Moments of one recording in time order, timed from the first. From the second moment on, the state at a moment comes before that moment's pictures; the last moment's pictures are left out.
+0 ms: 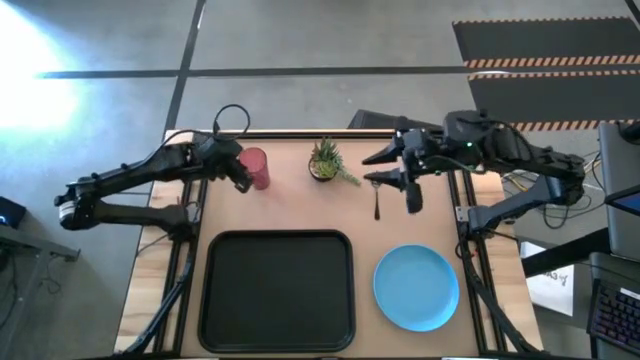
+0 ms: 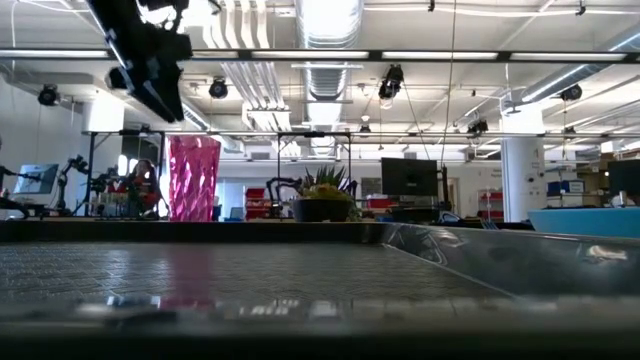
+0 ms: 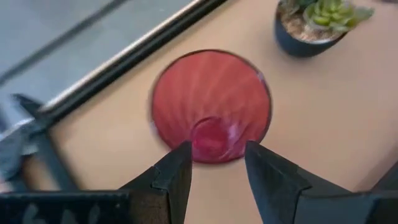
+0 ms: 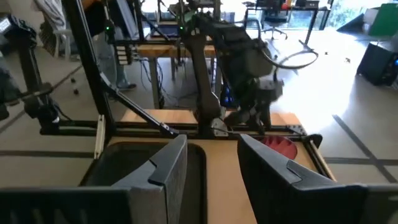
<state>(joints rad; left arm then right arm) 0.43 0.97 0.93 -0.90 -0.30 -0.36 -0.02 1.26 1.66 -0.59 -0.12 -0.02</state>
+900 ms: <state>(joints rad) 0.59 1.10 1.15 -1.11 -0.27 -0.17 -0.02 1.24 1.73 -0.65 -0.13 -0.04</state>
